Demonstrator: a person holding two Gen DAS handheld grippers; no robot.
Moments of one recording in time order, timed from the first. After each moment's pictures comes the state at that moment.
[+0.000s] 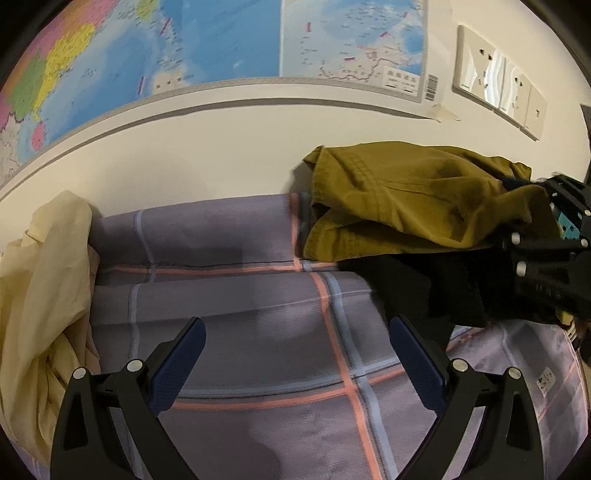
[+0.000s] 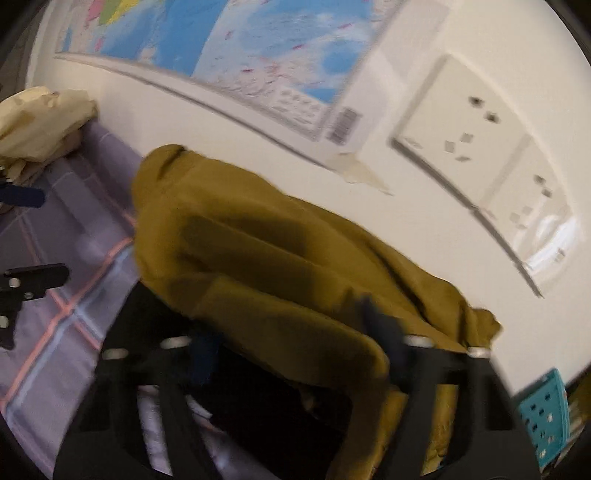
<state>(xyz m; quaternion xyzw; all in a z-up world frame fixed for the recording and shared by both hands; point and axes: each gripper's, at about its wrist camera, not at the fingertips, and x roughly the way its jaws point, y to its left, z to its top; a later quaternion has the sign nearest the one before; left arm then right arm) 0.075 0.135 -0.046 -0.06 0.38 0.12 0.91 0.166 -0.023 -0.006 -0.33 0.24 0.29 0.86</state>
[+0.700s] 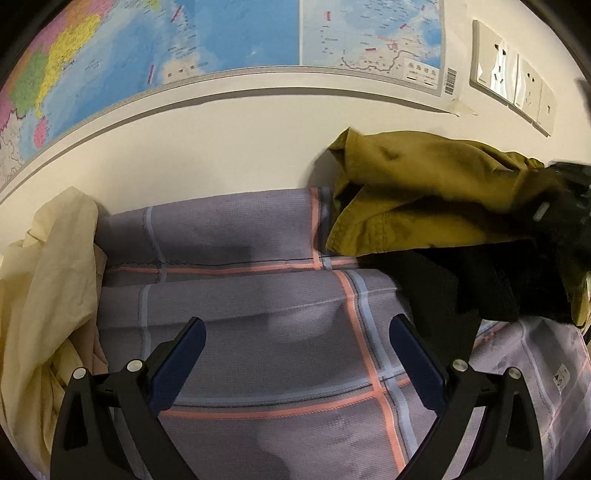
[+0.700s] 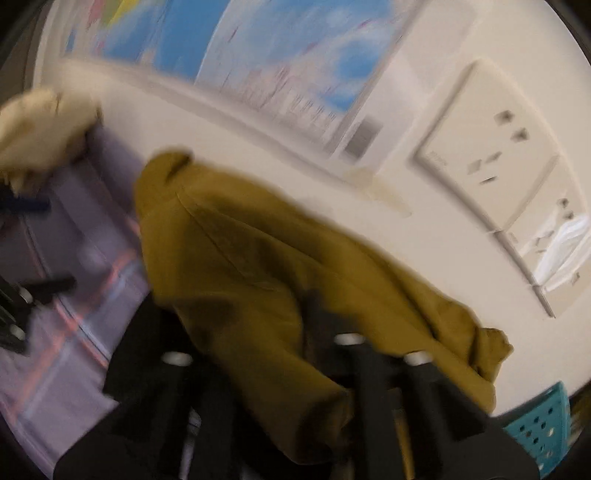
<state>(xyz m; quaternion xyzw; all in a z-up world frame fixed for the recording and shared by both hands) 0.080 0.151 -0.056 -0.06 0.38 0.13 0.91 0.186 -0.016 0.017 -0.32 0.23 0.30 0.87</state>
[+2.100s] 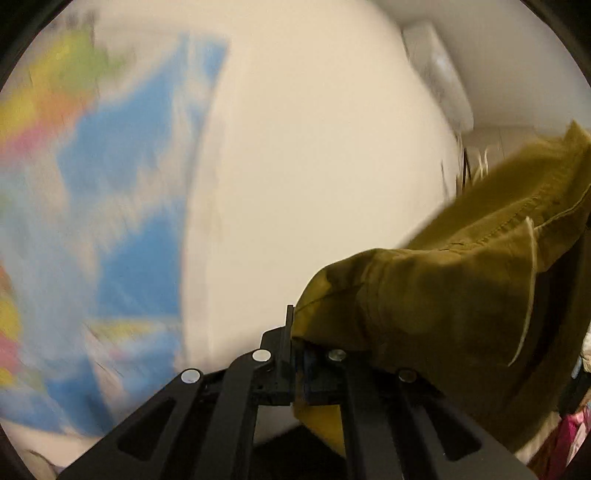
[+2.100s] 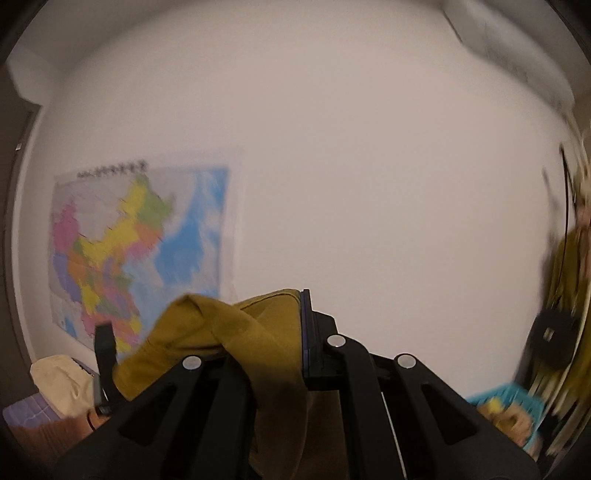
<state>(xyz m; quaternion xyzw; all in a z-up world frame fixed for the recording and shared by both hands) 0.023 0.085 0.243 -0.04 0.02 -0.12 0.99 -0.058 -0.307 0.412 -0.03 -0.04 0.25 0.97</state>
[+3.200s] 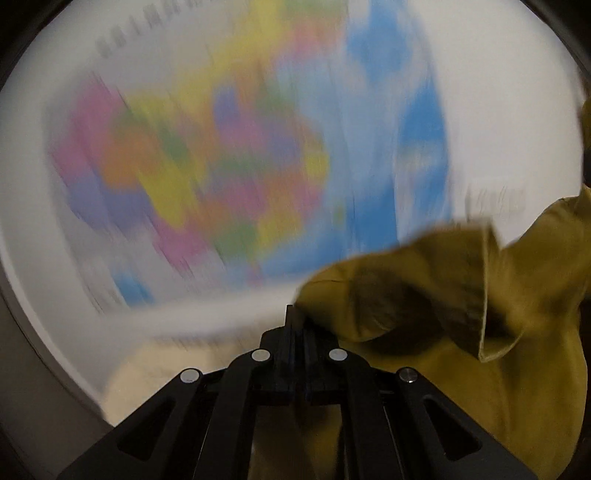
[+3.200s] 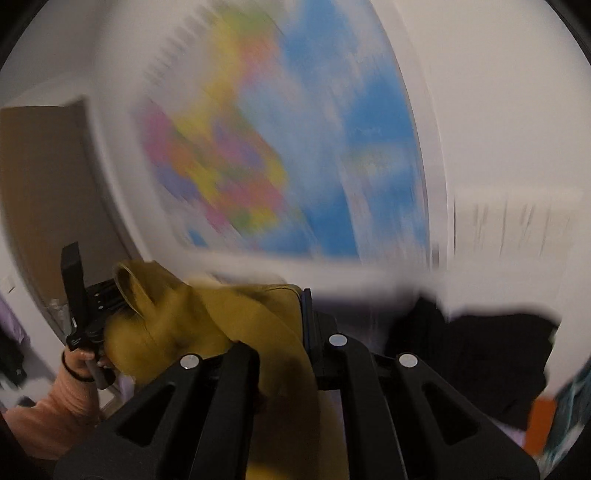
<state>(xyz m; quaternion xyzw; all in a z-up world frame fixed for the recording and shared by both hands) -0.136 0.247 0.124 0.05 0.27 0.21 0.94 0.048 -0.079 0.180 0.03 0.30 0.48 0.82</state>
